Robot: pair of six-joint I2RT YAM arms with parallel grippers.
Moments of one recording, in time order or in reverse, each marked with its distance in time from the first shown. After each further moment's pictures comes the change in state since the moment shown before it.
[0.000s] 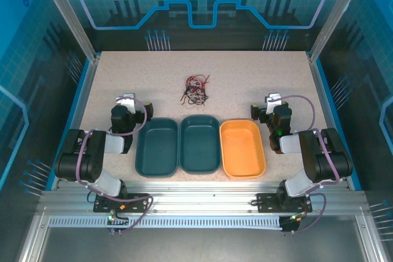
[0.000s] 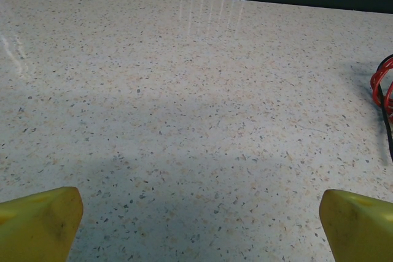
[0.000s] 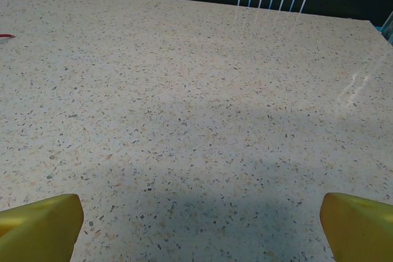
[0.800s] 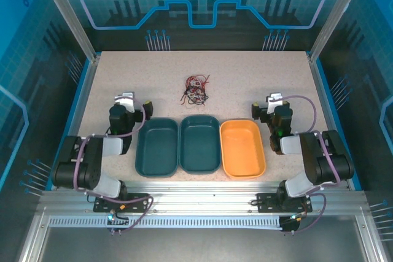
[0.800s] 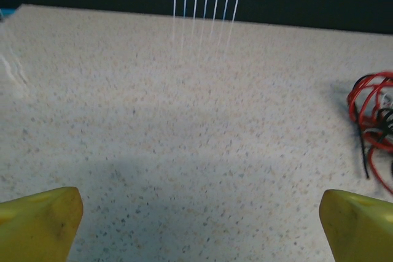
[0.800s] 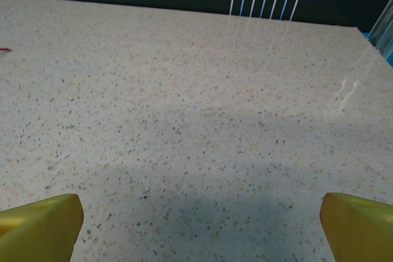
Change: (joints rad) left arm 0.000 -0.139 -0.006 -0.069 0.015 0.000; right arm 0.000 -0.036 -0.009 0.005 0.022 0.012
